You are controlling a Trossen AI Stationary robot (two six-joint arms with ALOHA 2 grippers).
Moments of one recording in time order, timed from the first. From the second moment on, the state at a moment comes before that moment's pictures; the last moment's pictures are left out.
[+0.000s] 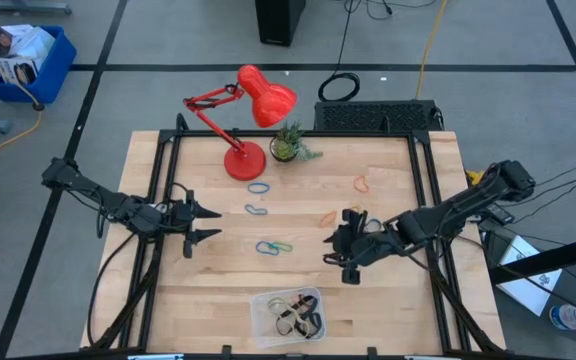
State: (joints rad) left arm -0.47 0.39 0.20 -0.05 -0.50 -0.21; right arm 0.43 1.37 1.00 -0.41 0.36 0.30
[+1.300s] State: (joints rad) left arm -0.47 0.39 0.20 -0.05 -0.50 -0.05; right arm 0.21 1.38 0.48 -0.10 0.26 0.42
